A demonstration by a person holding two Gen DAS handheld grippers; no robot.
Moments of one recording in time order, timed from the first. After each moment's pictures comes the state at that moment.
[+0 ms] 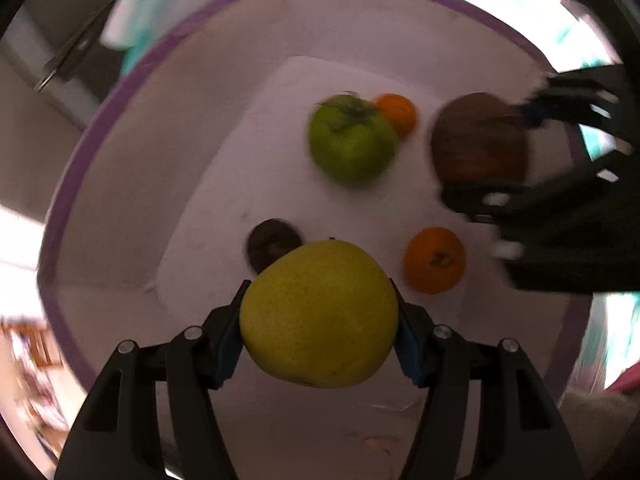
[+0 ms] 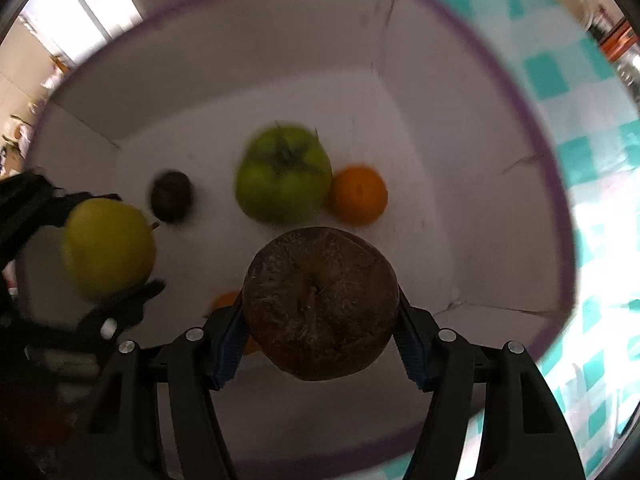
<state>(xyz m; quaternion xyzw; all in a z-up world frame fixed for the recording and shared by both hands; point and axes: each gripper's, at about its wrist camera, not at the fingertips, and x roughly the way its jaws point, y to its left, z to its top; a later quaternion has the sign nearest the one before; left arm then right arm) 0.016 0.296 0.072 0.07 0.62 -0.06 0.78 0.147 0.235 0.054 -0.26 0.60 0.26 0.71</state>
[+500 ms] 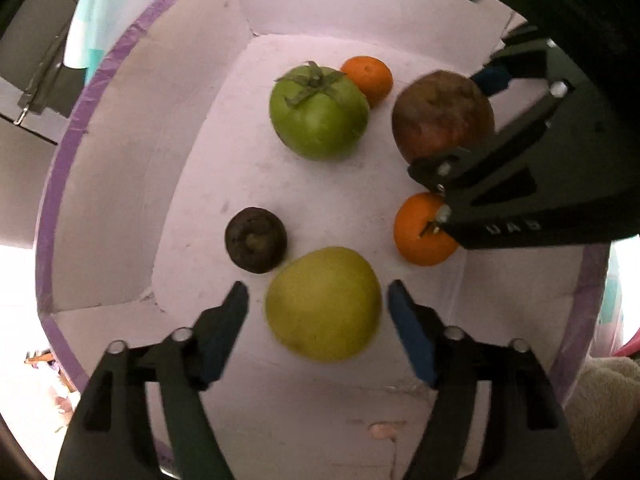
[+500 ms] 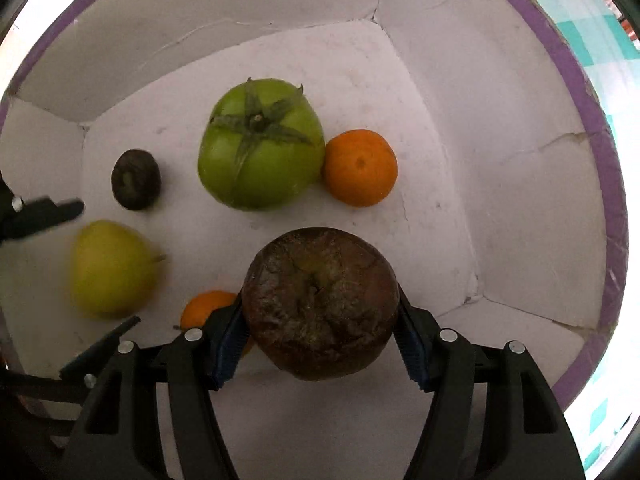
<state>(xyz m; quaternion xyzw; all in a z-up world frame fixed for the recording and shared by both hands) 0.008 0.280 0.064 0.12 0.65 -0.06 0.75 0.156 0.231 0.032 -0.27 0.63 0.25 0.68</state>
